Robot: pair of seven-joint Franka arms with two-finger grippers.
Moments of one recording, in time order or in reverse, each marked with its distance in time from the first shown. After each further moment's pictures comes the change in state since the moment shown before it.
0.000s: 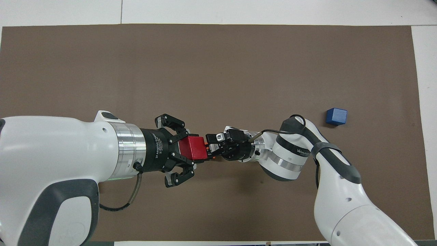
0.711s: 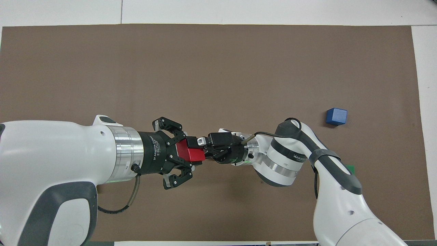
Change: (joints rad) left arm 0.001 -0.017 0.011 -0.024 -0.017 0.013 -0.021; right arm 0.029 -0.051 0.007 -0.002 0.041 0.107 0.020
